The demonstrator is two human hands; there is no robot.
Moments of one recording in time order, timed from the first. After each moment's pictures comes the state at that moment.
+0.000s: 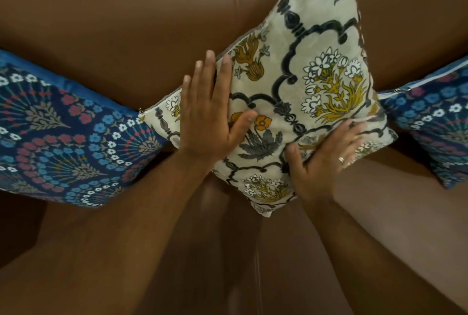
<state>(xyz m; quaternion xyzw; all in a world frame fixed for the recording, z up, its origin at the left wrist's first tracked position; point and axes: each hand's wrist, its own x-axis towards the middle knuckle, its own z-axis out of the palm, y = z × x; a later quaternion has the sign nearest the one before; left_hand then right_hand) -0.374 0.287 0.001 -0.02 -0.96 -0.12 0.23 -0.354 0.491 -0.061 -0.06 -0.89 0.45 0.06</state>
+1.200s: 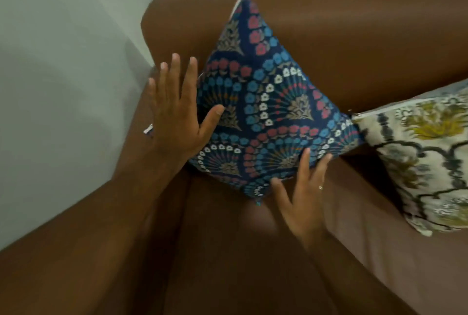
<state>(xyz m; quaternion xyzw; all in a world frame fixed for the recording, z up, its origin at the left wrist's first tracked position) -0.202 -0.113 0.080 0.12 -0.98 -0.04 0.18 -0.183 0.146 -0.035 0.10 -0.88 0.44 -0.11</state>
